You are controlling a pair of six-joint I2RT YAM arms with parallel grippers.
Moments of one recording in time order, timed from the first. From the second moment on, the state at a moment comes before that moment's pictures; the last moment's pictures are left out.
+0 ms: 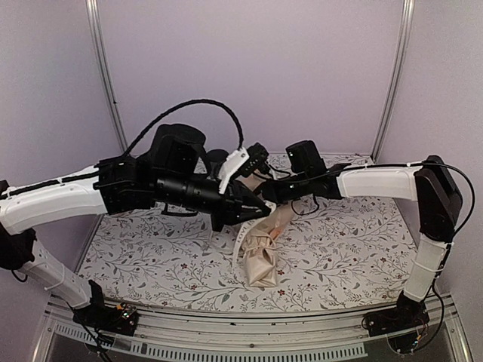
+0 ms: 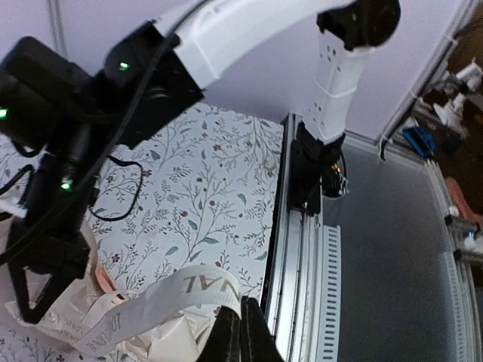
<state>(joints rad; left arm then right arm) -1.13 1.42 1.33 -0.35 0.30 -0.09 0.73 1.85 1.29 -0.04 -0.68 0.43</state>
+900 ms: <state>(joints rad) -1.22 2.03 1.53 -0.15 0.45 0.31 0.73 1.84 1.32 -0.26 -0.72 0.13</state>
